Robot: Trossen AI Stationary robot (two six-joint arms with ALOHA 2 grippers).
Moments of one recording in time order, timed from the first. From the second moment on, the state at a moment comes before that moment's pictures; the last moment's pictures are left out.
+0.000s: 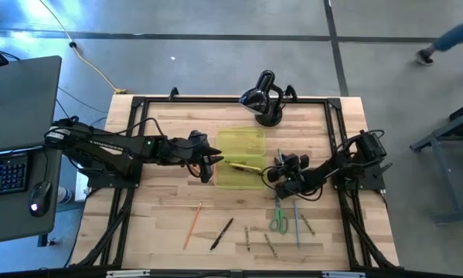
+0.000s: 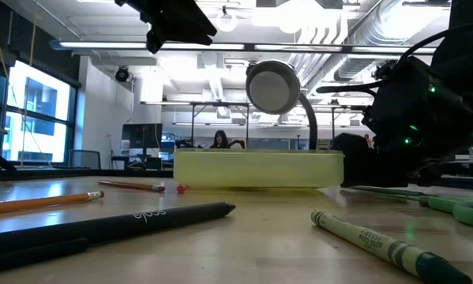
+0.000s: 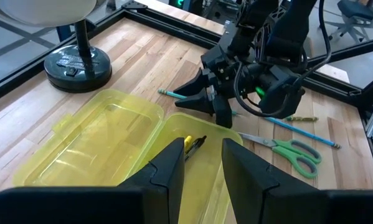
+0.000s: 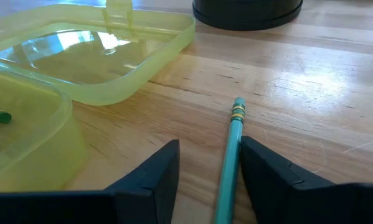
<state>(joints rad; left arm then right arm) -0.13 1.24 0.94 -0.16 -0.35 -0.40 0.29 1.87 0.46 0.16 1.01 1.34</state>
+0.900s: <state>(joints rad) -0.13 1.24 0.94 -0.16 -0.34 -0.40 0.31 1.80 0.45 0.21 1.04 1.16</state>
